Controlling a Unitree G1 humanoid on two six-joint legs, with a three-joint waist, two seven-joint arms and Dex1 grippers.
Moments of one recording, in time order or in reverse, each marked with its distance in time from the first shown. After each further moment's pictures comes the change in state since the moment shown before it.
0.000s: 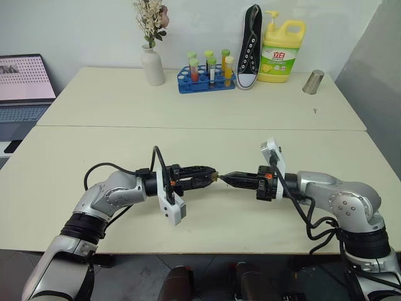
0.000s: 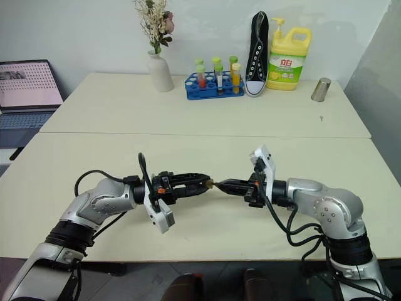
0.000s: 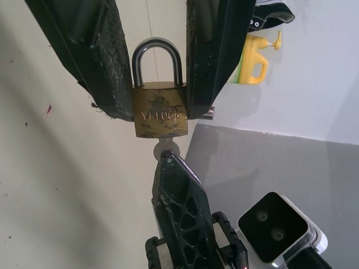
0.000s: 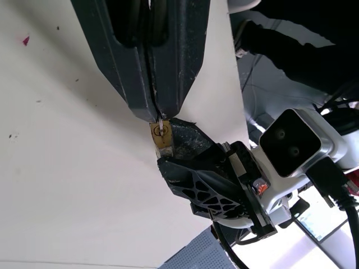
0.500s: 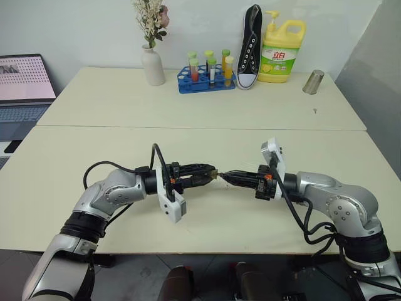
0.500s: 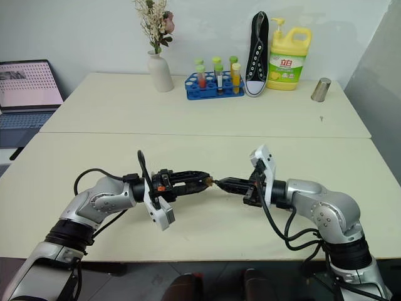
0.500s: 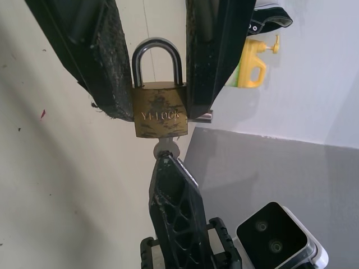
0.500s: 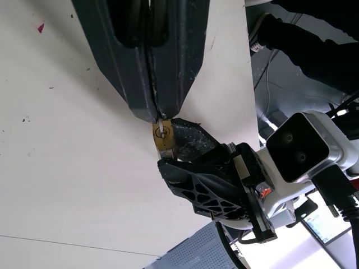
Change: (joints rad) left arm -0.007 0.000 0.003 -0.001 -0.022 0.022 -0.019; right arm 0.038 -0.017 0.060 -0.024 -0.112 -0.182 0.061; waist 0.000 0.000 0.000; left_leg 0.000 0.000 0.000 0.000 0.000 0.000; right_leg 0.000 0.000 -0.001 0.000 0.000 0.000
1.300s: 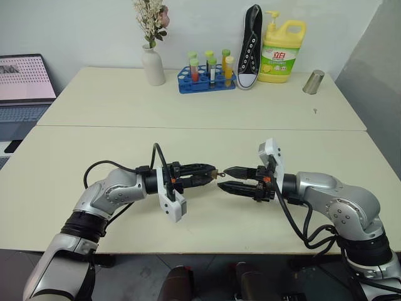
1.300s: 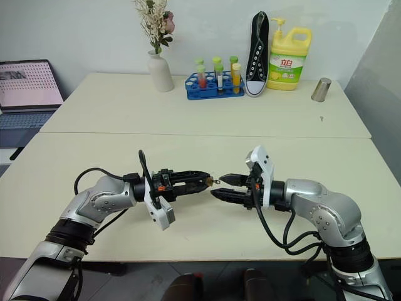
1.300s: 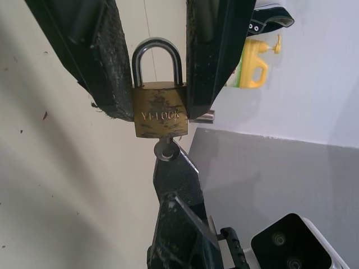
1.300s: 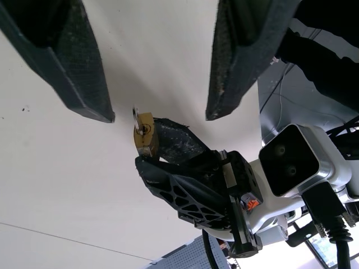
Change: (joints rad) left arm -0.004 -0.004 0.004 0.002 -0.002 0.003 -0.014; right arm 0.011 -0.025 0.026 -0.064 -0.043 -0.023 0.018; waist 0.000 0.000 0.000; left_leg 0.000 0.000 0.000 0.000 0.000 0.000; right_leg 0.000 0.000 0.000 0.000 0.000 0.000
